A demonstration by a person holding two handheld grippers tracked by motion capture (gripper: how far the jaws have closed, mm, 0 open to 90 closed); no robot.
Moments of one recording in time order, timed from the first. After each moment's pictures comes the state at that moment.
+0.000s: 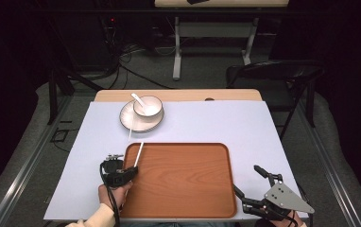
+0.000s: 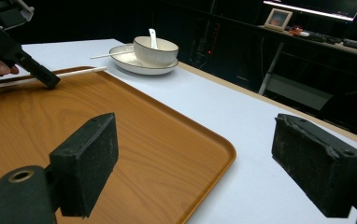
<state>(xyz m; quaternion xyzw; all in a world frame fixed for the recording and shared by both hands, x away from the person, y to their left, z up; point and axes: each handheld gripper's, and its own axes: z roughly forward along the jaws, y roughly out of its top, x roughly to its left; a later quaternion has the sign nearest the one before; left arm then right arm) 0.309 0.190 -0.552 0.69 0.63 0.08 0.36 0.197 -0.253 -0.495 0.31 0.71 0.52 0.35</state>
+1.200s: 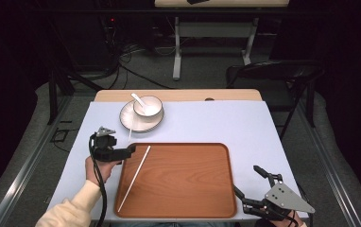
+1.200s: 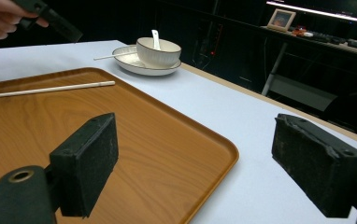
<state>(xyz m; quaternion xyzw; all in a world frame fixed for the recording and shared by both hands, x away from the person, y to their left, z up) 0.366 0.222 -0.491 0.75 0.52 0.17 0.37 0.197 -0.254 -0.495 0.31 0.71 0.53 0.35</state>
